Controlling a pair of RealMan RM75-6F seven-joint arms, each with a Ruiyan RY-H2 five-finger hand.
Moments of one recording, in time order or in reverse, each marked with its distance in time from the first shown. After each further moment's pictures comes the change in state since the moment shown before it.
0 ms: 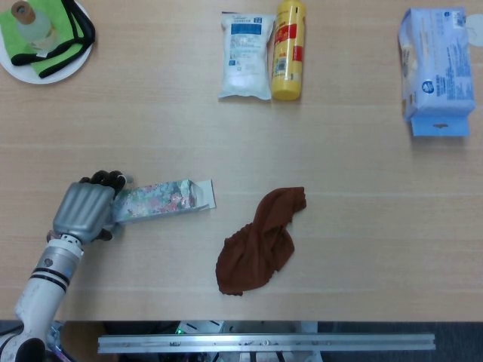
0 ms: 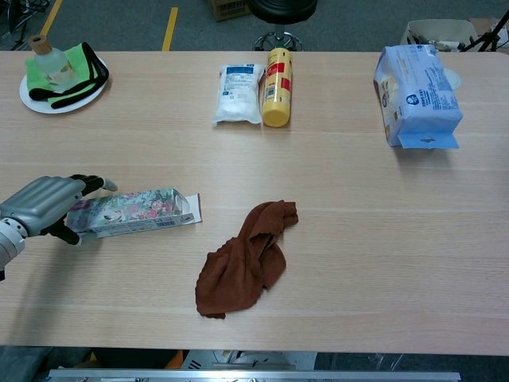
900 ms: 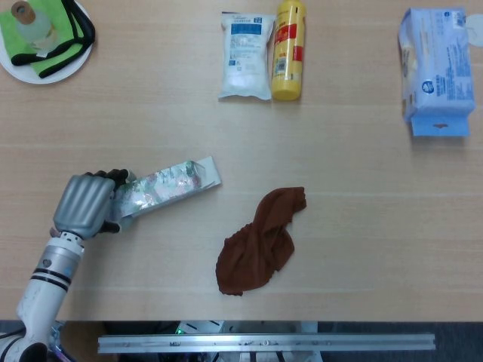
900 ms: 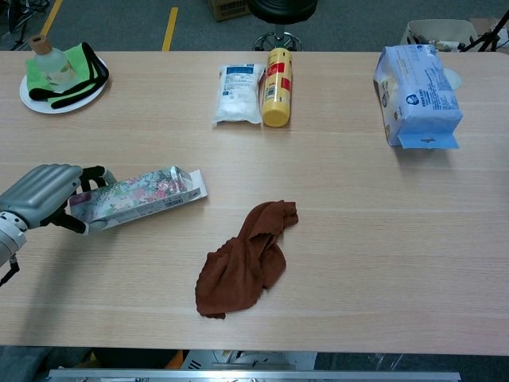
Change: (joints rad) left arm 0.022 -0.027 -0.007 0.037 0.114 0.107 -0.143; right arm -0.002 -0.009 -0.004 0.009 0.003 -0.007 0.008
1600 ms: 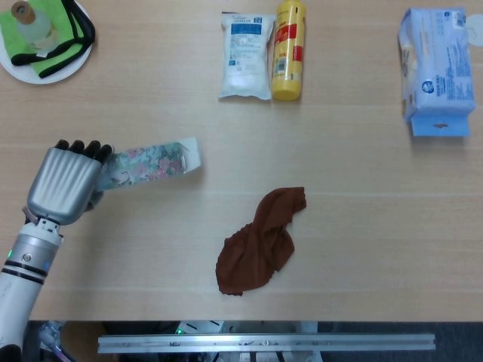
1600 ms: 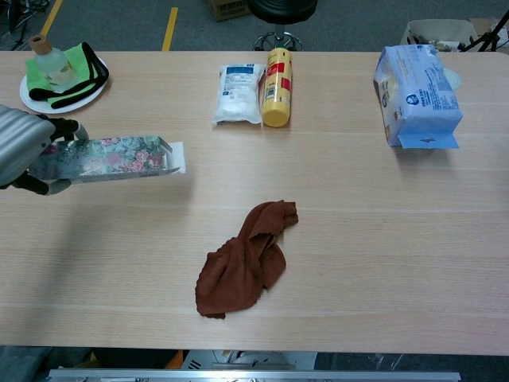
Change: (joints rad) left arm -0.032 0.212 -0.032 -0.240 0.060 0.112 0.410; right arm 0.001 0.000 0.002 -0.006 -0.002 0.001 -0.002
